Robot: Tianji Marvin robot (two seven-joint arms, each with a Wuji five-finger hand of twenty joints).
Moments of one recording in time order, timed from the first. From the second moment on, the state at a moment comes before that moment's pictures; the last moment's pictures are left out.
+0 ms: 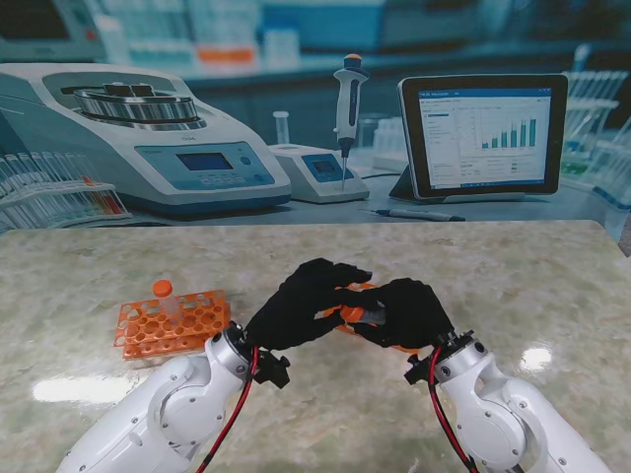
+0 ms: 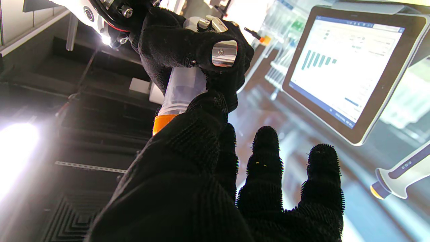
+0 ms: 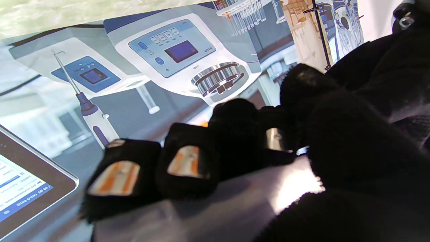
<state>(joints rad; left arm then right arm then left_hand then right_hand) 1.51 -1.15 -0.98 -1.66 0.68 -0.60 0.30 -1.76 -1.12 1.29 -1.84 -0.79 -0.34 -0.25 1.21 -0.36 0.33 -0.03 0.56 -0.23 0.39 0.29 0.55 0.02 0.16 0.29 0.44 0.14 0.14 0.40 0.07 0.35 0.45 0.49 0.59 -0.70 0.83 -0.02 1.09 -0.26 1.27 1.44 1.39 -0.16 0.96 0.91 1.30 -0.15 1.41 0.88 1.13 -0.03 1.68 0.76</state>
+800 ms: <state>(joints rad) 1.52 -1.15 -0.98 -1.66 0.64 -0.61 0.28 -1.76 -1.12 1.29 -1.84 -0.78 -0.34 -0.27 0.94 -0.29 0.15 -0.03 0.51 -0.21 0.27 0.24 0.53 0.02 0.15 0.29 0.43 0.14 0.14 0.40 0.06 0.35 0.45 0.49 0.59 -0.70 0.83 -0.02 1.09 -0.26 1.24 1.43 1.39 -0.16 0.96 0.91 1.30 -0.15 1.41 0.88 1.13 -0.03 1.68 0.76</state>
